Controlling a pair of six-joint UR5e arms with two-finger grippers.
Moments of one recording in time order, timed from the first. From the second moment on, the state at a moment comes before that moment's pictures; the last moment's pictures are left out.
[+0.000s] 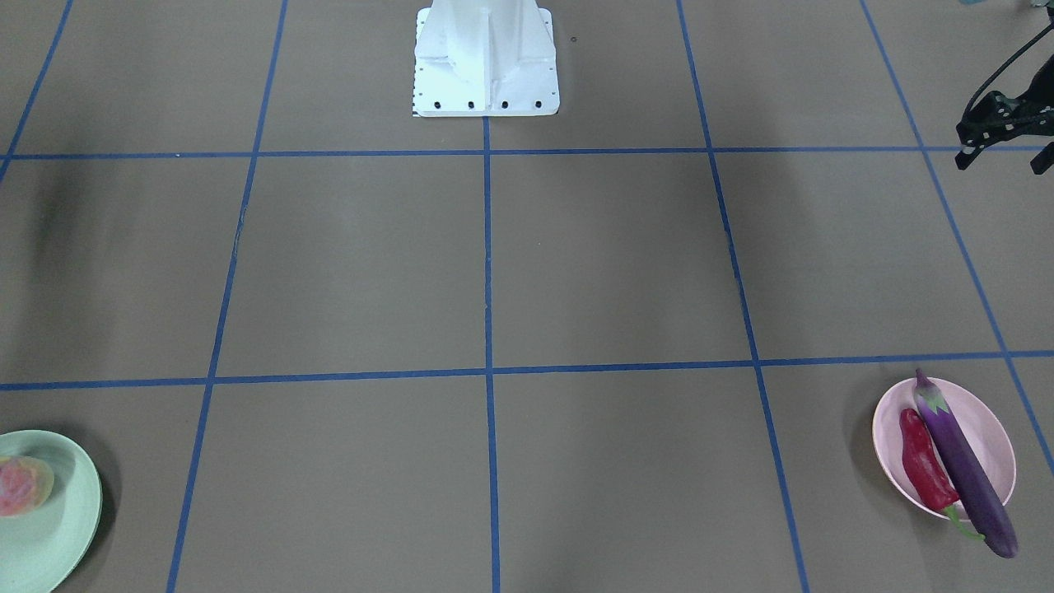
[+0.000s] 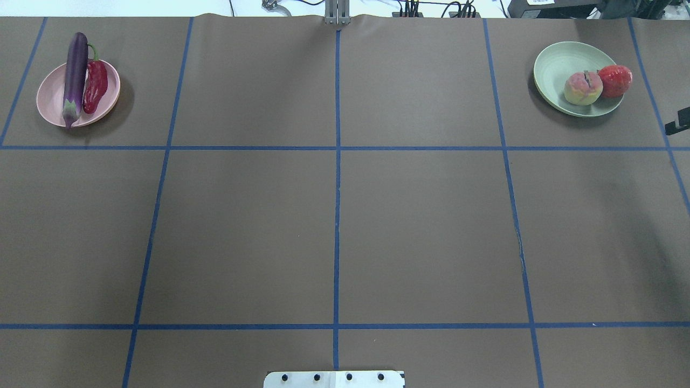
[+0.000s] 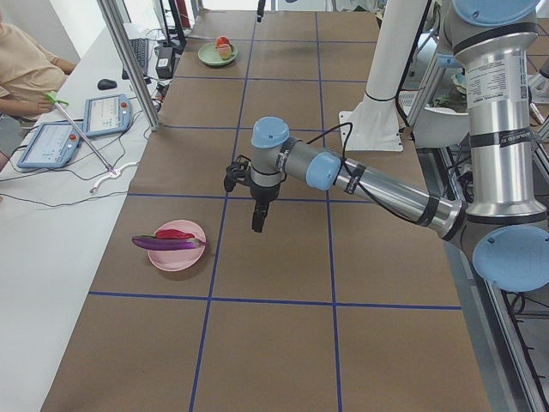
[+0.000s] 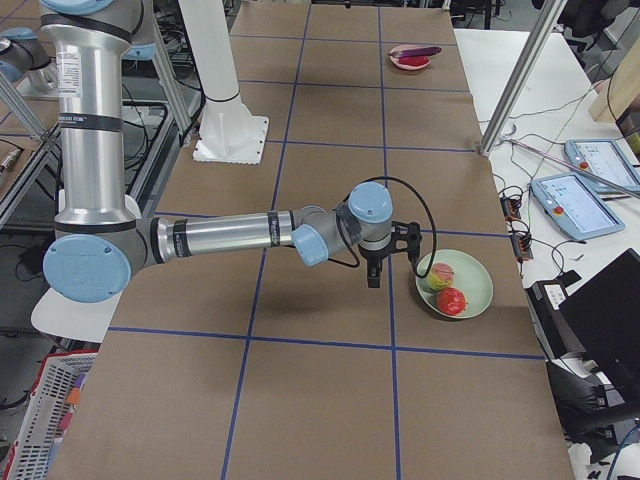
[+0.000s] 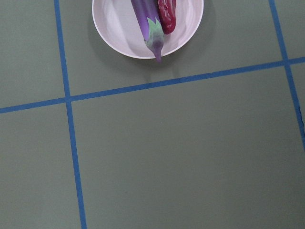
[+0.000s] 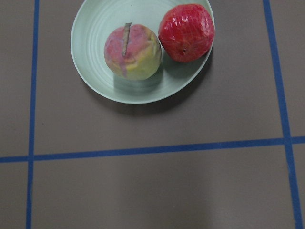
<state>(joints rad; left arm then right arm) -1.29 -1.41 -2.08 -1.57 -2.22 -0.28 1.38 -1.61 1.72 -1.23 2.38 0.50</state>
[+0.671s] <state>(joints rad) -1.42 -1.44 -1.91 -1.55 -2.33 -0.09 1.45 -1.67 1.86 -1.49 2.38 0.24</state>
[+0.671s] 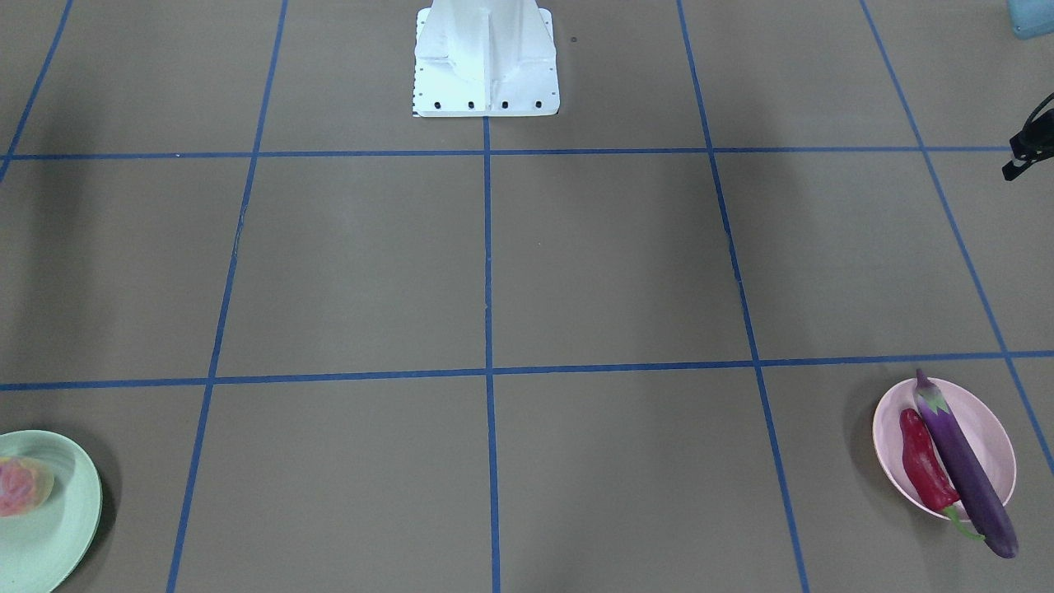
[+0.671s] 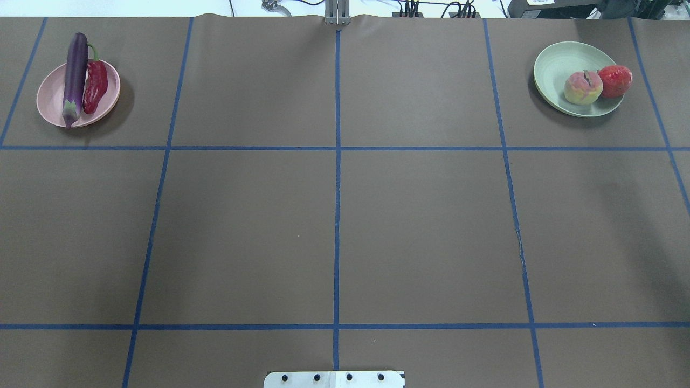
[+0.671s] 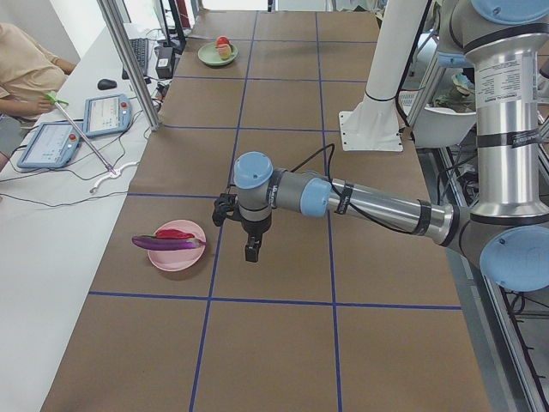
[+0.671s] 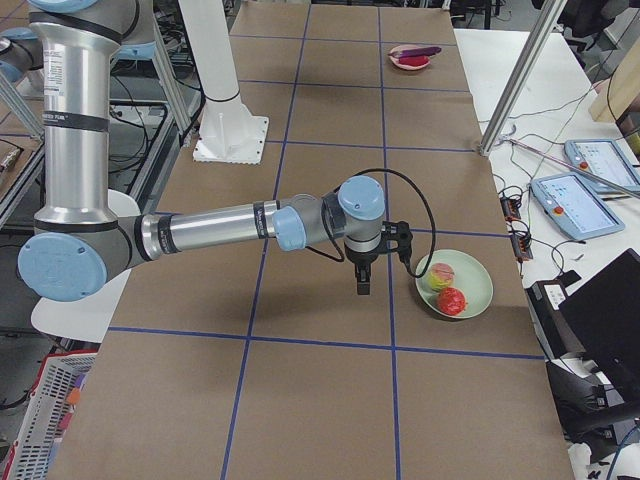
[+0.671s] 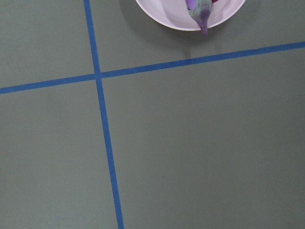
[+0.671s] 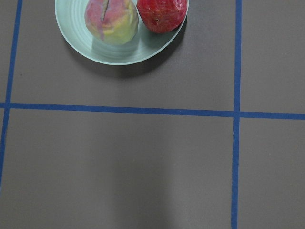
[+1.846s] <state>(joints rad) -1.45 -1.47 -1.91 -1.50 -2.38 -0.08 1.37 -1.68 1.87 -1.52 2.35 0.15</state>
